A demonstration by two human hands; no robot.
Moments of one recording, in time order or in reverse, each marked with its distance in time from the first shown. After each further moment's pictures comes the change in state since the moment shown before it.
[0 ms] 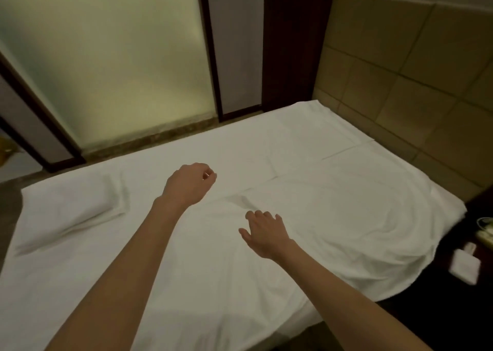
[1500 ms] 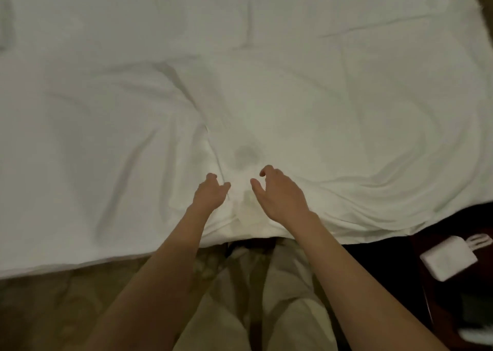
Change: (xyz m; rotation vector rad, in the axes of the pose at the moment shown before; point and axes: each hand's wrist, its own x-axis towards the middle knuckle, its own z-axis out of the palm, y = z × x) left_hand 0.058 0.153 0.480 -0.477 -0.527 -0.908; right_hand 0.085 0.357 0.126 0.307 -0.394 0.068
